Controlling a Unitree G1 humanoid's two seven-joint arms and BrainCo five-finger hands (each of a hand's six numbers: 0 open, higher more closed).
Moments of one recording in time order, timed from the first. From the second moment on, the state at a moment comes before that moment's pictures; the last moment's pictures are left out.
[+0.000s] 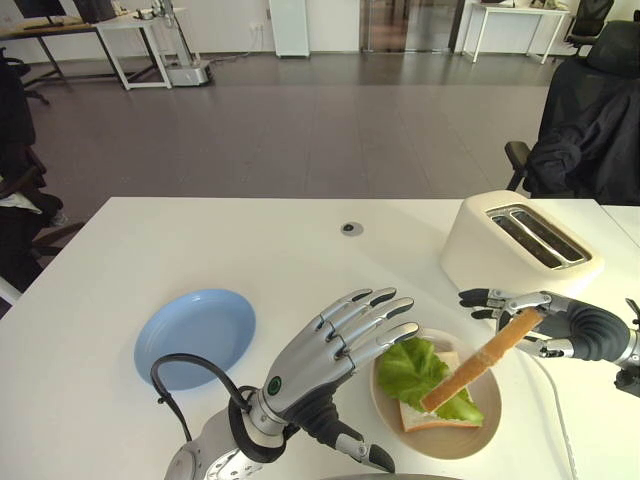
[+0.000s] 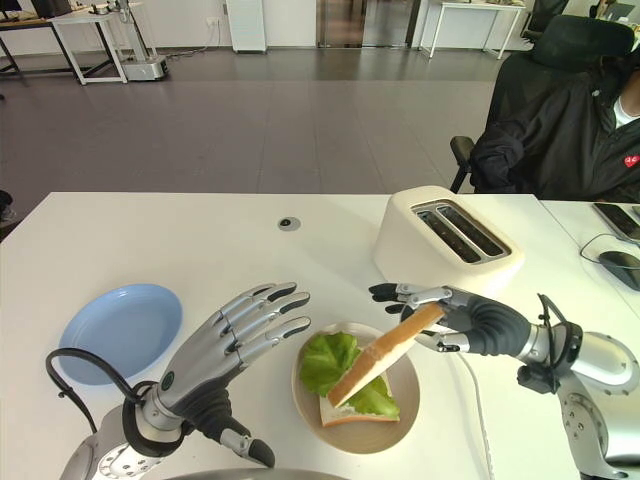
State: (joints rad) left arm 0.35 0.31 -0.19 -0.60 0.76 -0.73 0.03; right arm 0.25 -0.78 -0.36 -0.39 0.65 0.14 1.10
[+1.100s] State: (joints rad) left arm 0.16 0.36 -0.63 -0.31 1.47 -0.57 0.04; right arm 0.06 -0.73 0.03 -0.11 0.15 -0.05 0.93
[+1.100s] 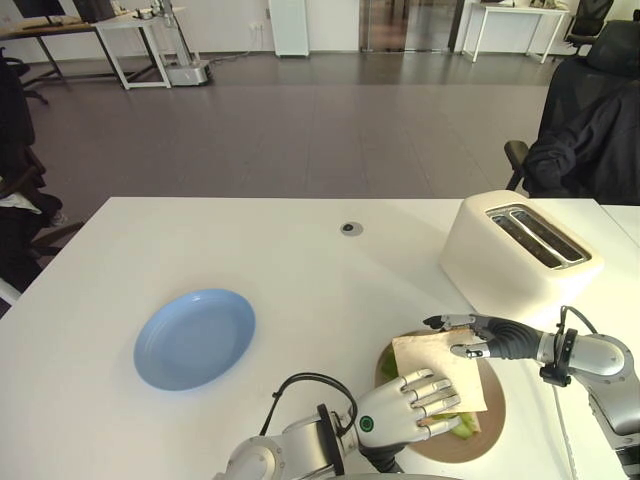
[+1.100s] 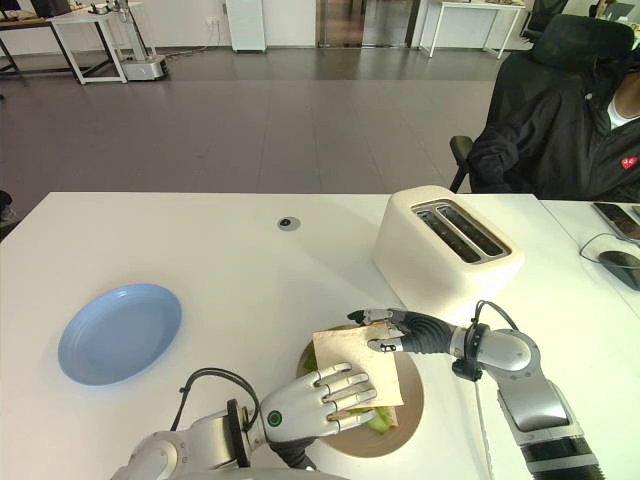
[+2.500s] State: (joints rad) left arm 0.19 0.54 -0.55 -0.16 0.65 -0.47 -0.26; right arm 0.07 -0.72 0.17 0.11 -0.19 -0.56 0.88
